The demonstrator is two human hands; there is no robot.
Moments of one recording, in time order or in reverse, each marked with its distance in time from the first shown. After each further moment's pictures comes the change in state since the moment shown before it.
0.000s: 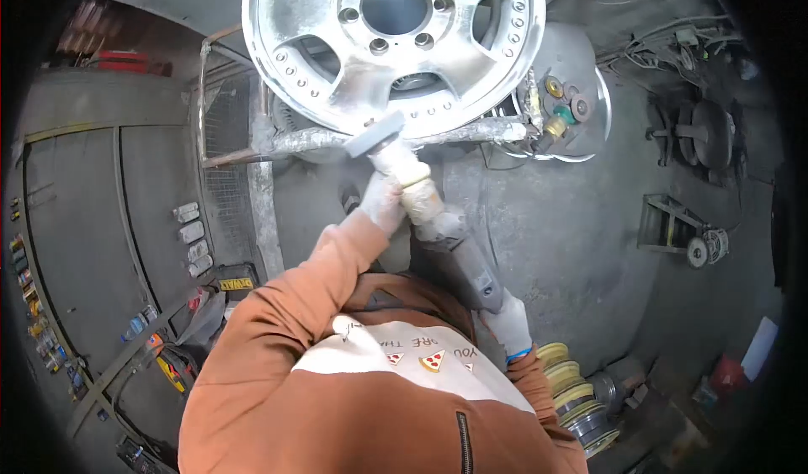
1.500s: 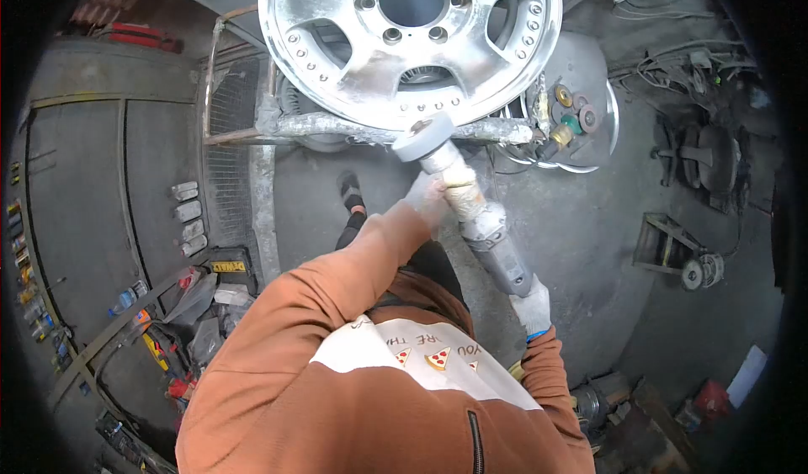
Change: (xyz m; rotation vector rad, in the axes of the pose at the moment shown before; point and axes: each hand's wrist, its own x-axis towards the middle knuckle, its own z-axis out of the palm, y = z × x) left_hand 0.022 -0.065 0.026 -0.179 -0.284 -0.095; right_hand 0.039 0.074 -0.049 0.020 0.021 0.151
